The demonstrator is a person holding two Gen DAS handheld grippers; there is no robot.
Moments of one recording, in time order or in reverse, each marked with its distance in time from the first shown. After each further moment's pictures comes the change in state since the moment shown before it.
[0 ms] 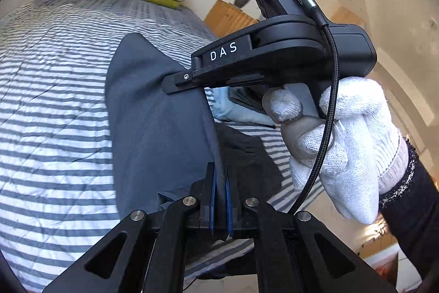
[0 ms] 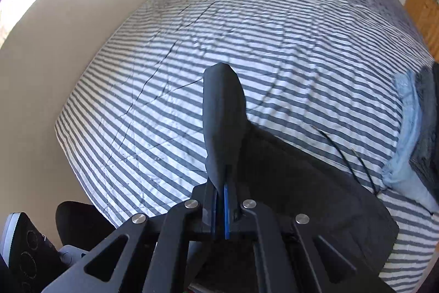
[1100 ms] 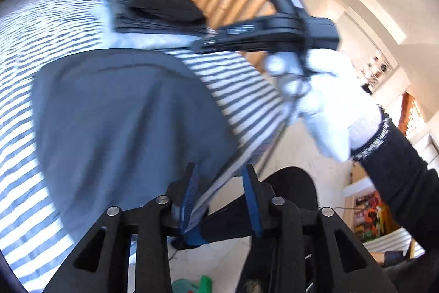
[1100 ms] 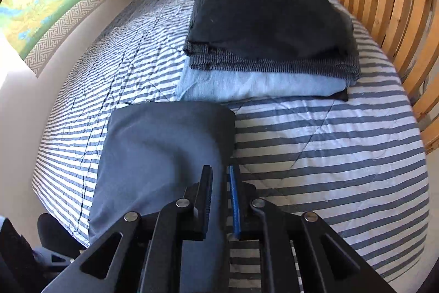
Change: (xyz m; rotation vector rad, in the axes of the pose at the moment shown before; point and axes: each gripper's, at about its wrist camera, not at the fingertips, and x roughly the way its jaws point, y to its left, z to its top) left arm 0.145 -0.151 -0.042 0.245 0.326 -0.121; right arm -0.069 -0.264 -0.165 0.363 -0.188 -0.122
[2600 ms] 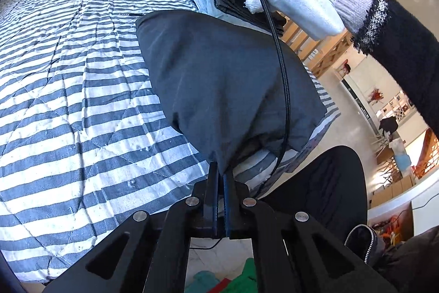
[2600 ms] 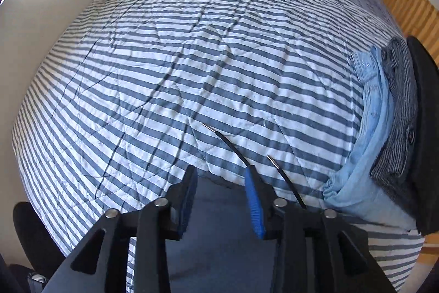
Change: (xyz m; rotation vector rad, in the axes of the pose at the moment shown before) left arm -0.032 0.100 -0.112 -0.155 -0.083 0.110; right arm 0.134 0.217 0.090 -0.428 0.215 -0.043
